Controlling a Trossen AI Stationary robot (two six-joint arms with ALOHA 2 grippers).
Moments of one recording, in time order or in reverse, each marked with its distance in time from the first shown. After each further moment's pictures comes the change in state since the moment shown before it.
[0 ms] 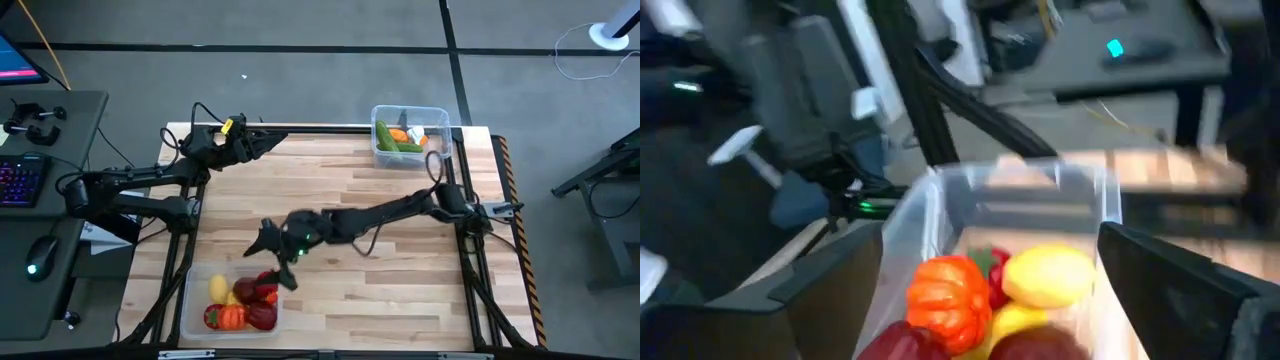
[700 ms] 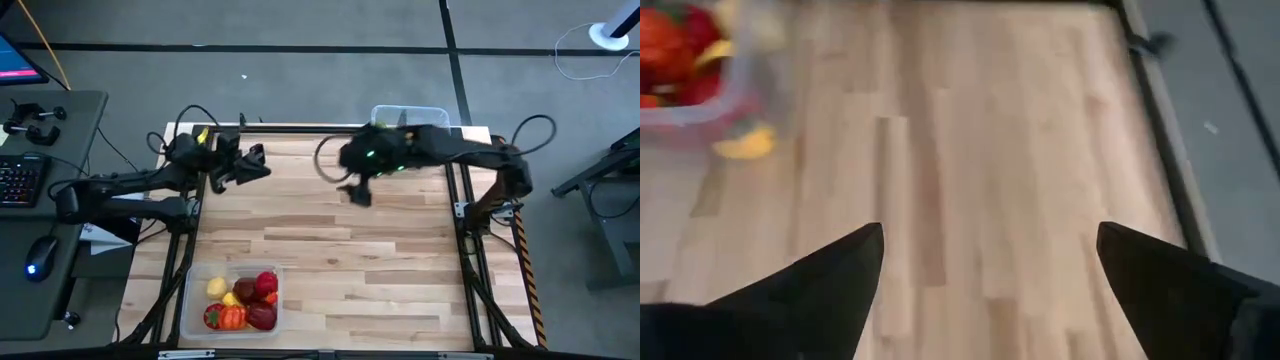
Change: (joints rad) left arm -0.035 -0.118 -0.015 -0.010 0.455 0.126; right arm -0.253 -0.535 0.000 -1.179 0.340 -0.270
